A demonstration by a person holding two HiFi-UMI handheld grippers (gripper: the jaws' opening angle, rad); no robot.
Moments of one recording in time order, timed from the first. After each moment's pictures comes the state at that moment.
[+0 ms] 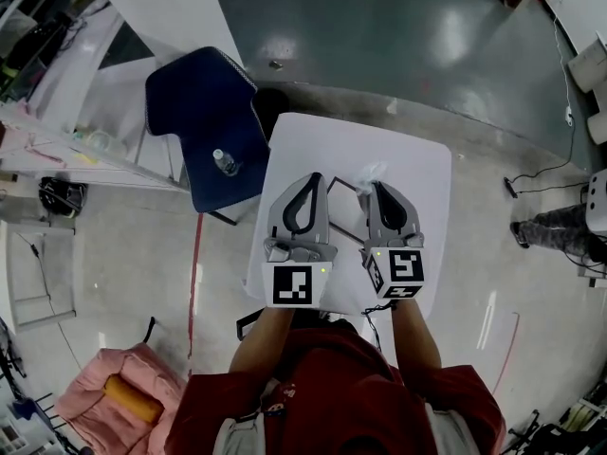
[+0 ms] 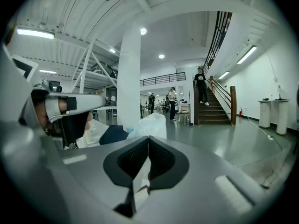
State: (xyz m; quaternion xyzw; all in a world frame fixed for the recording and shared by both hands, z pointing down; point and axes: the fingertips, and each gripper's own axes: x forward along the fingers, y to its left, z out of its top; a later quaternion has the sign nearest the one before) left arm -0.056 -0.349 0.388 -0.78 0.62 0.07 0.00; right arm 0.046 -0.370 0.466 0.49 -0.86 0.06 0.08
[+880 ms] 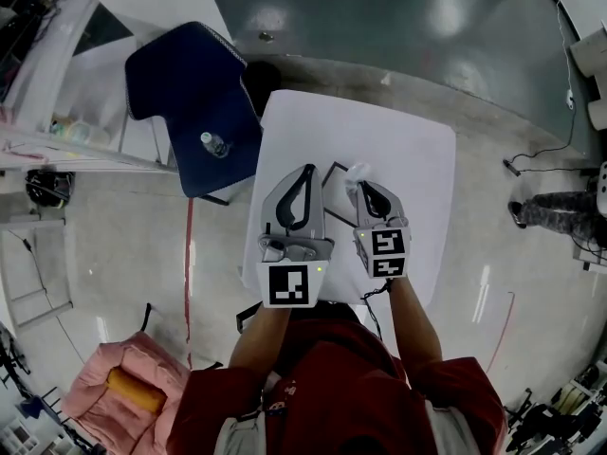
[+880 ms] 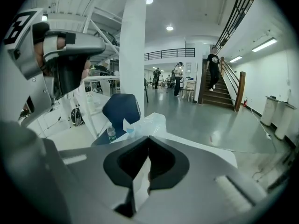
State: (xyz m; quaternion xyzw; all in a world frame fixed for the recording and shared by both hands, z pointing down) left arm -0.078 -0.371 0.427 -0.77 0.63 0.08 -0.02; right arm 0.028 -0.384 0.597 0.46 -0.85 0.12 0.24
